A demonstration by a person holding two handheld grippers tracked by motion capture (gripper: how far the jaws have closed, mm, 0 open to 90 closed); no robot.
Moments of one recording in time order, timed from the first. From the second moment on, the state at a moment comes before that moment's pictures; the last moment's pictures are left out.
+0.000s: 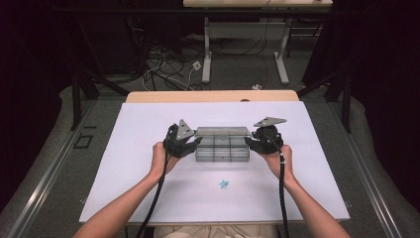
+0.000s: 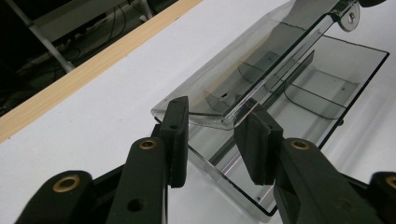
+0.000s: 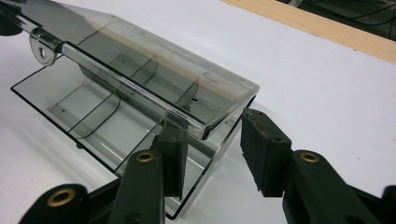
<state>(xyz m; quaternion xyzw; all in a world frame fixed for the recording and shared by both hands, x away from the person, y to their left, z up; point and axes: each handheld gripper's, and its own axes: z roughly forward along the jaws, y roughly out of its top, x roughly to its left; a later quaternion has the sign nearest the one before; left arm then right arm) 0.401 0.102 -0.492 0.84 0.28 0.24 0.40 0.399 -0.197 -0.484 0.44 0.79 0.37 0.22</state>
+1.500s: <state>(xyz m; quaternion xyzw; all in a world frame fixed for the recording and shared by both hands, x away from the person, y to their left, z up) 0.443 0.101 -0.475 0.84 0.32 0.20 0.40 0.440 -0.190 -0.467 0.45 0.79 0.34 0.22</state>
